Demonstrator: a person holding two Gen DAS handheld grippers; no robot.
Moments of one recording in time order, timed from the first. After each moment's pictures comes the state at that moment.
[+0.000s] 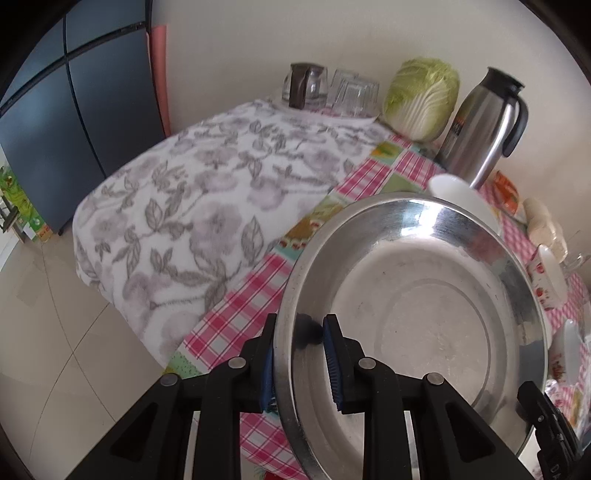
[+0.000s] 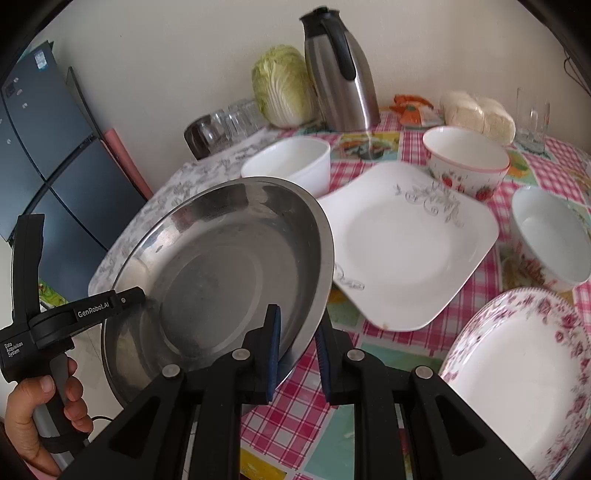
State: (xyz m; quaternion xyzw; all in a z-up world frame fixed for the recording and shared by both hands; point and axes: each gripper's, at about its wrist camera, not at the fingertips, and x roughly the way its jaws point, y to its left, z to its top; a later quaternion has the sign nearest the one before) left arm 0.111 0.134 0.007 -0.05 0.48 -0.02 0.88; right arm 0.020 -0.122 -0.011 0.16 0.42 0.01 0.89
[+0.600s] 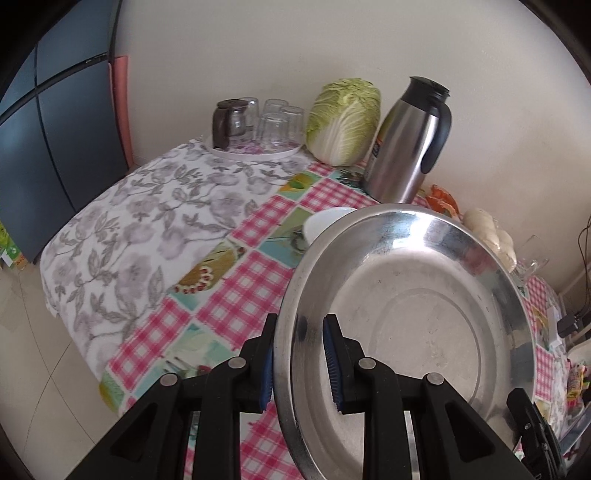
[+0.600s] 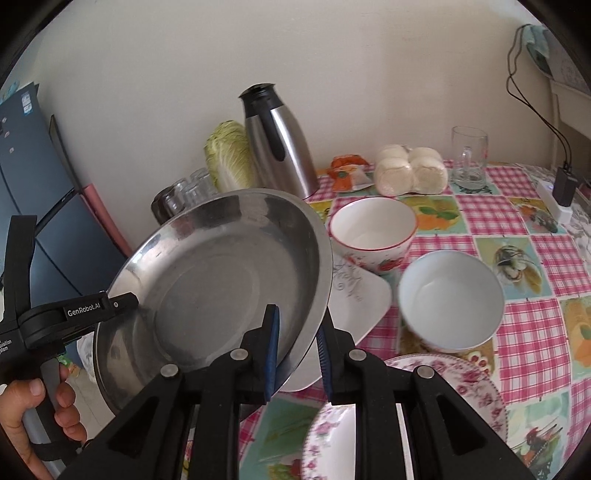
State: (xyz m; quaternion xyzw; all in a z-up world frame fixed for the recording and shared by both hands) left arm 0.119 0.028 0.058 -0.06 0.45 -0.08 0.89; right arm -0.001 -0.213 0.031 0.18 0.35 -0.06 0.92
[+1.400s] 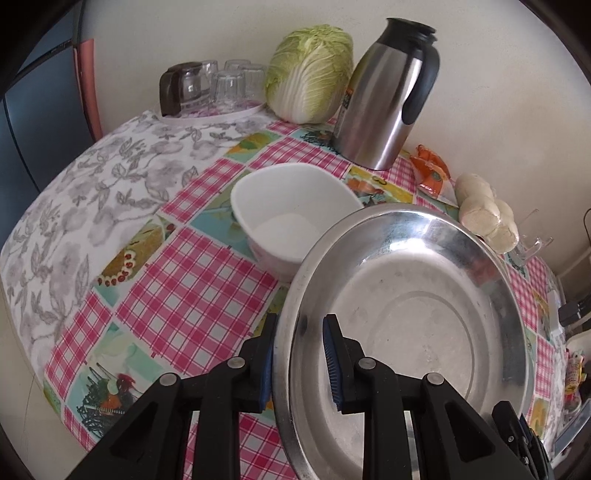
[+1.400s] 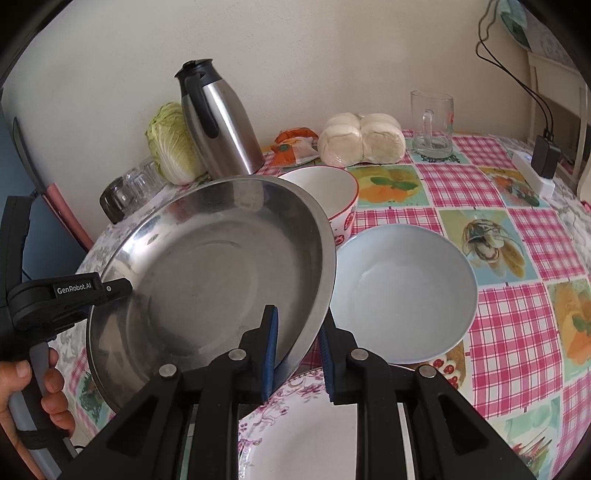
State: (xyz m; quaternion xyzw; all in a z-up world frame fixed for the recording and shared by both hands) left arm 0.156 -0.027 0.006 -0.05 0.50 -0.11 0.86; right arm 0.014 -0.250 -0.006 0.17 0.40 -0.11 0.89
